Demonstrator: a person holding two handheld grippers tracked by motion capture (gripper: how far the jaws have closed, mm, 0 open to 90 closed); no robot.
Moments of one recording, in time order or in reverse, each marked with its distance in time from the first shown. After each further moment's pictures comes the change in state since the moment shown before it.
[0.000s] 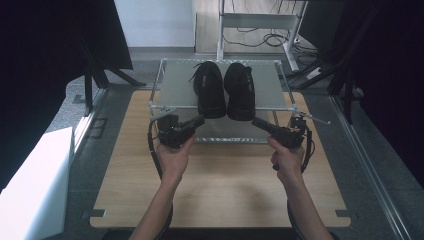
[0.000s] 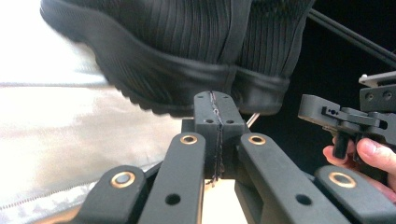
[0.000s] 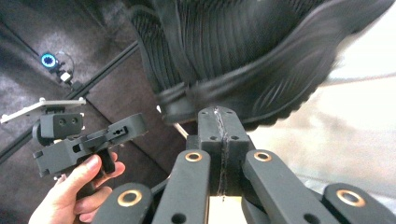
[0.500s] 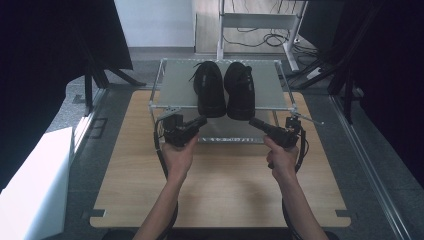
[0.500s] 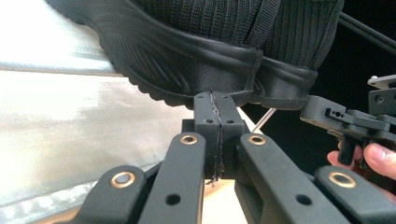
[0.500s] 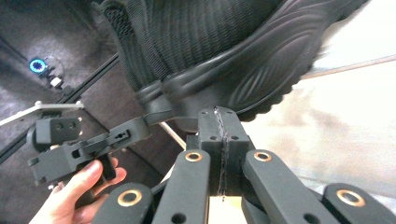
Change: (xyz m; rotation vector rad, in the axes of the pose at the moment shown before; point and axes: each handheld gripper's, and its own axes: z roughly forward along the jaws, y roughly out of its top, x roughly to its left) left arm 0.010 -0.003 0.019 0.010 0.033 -0.021; right arm -0.016 -0.004 0.012 -0.020 -0.024 0.029
